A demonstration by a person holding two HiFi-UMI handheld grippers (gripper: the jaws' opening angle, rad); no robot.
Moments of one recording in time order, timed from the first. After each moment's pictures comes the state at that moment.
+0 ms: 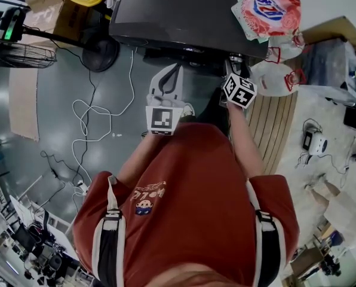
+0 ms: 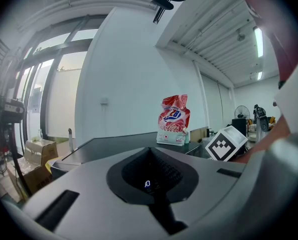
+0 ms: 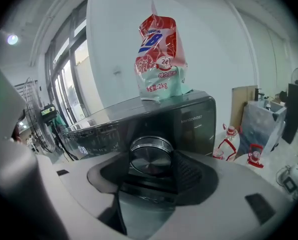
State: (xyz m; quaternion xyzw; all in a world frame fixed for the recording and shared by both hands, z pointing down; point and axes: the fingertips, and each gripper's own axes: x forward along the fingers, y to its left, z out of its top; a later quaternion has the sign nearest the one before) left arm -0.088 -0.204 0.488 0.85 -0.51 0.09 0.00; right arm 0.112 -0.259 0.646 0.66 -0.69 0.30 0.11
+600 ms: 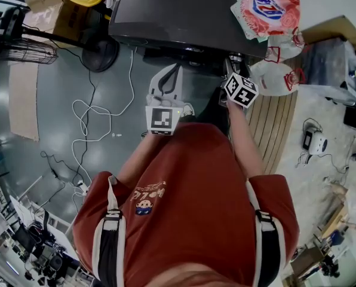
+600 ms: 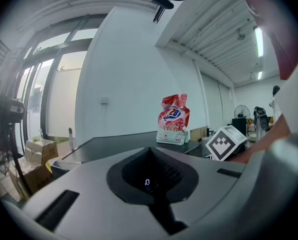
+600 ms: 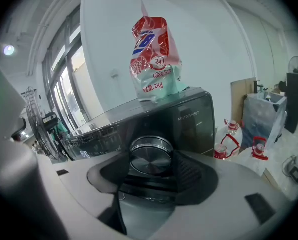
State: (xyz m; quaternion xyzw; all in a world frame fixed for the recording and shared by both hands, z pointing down) left arm -0.086 -0.202 0.491 0.85 -0.51 0.09 0.01; right arm 0.114 -0.259 0.649 0.65 -0.69 0.32 0.08
